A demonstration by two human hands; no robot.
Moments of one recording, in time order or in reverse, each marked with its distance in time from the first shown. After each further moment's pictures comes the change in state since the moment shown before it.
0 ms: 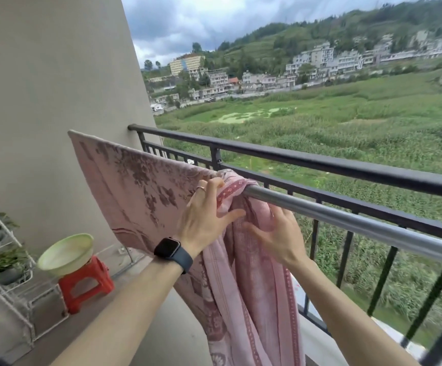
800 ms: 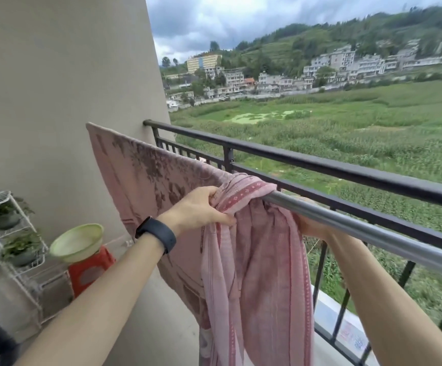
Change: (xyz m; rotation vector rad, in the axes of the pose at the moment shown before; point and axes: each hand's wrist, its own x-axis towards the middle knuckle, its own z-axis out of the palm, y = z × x) left_hand 0.022 -0.021 -0.050 -0.445 -0.510 -0.404; right_hand 0.075 0.011 -0.030 0.744 -0.689 0.190
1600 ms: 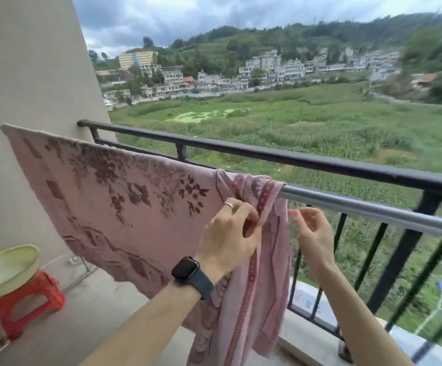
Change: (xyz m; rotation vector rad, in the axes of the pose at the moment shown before) left_hand -0.056 0.022 0.107 0.191 0.308 0.542; right_hand -0.135 0.023 0.053 -0.136 1.036 -0.085
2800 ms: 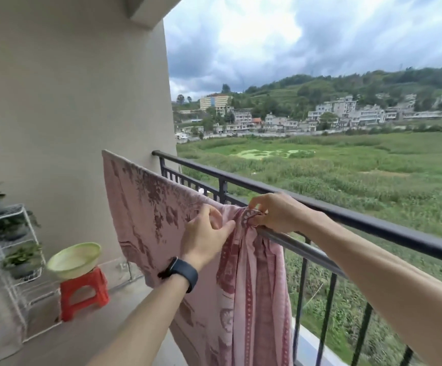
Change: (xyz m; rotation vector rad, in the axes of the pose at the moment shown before) left_hand 0.025 0.045 -0.037 0.071 0.245 -0.574; right_hand 0.093 -0.148 0.016 -0.961 -0.848 -0.669
